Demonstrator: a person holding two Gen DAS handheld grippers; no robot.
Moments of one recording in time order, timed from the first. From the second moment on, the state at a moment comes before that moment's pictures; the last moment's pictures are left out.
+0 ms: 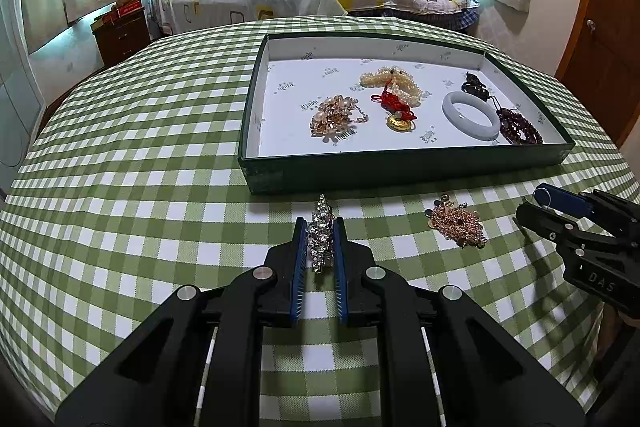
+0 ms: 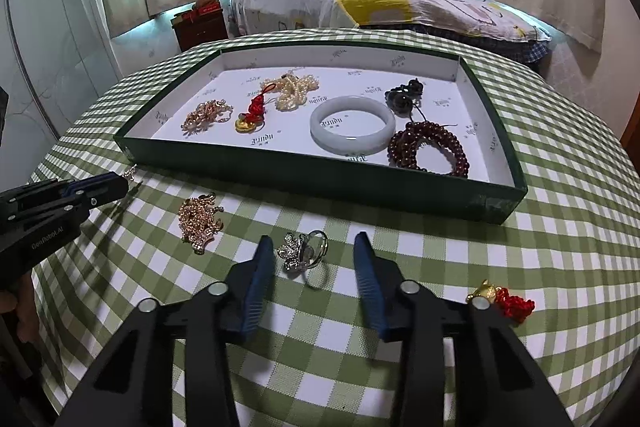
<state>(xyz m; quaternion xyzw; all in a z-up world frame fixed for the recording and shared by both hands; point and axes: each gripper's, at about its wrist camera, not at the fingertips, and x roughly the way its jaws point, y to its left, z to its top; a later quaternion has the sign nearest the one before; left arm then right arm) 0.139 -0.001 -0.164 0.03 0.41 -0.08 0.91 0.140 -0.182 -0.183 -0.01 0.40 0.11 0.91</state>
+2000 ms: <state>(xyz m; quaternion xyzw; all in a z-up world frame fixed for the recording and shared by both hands) 0.140 -0.024 -0.058 0.01 0.28 -0.10 0.95 0.144 -0.195 -0.082 -0.02 0.28 0.10 0.95</state>
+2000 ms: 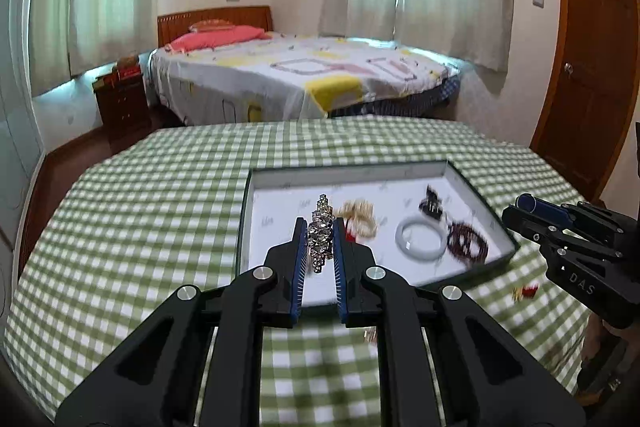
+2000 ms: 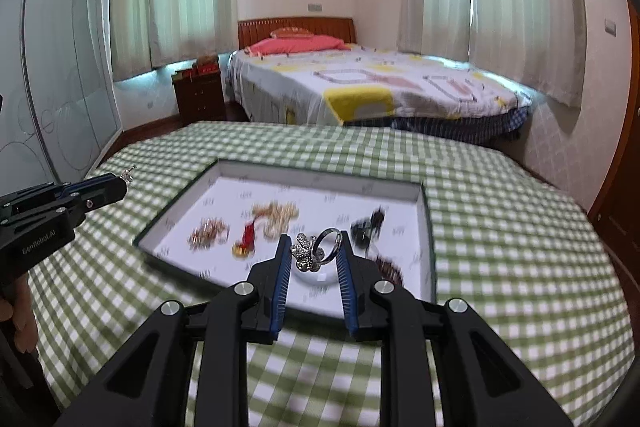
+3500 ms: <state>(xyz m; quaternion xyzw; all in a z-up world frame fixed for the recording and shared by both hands) 0.327 -0.047 -0.157 0.01 0.44 -0.07 0.89 0.322 -0.182 -0.148 -0.04 0.41 0.12 0.90</state>
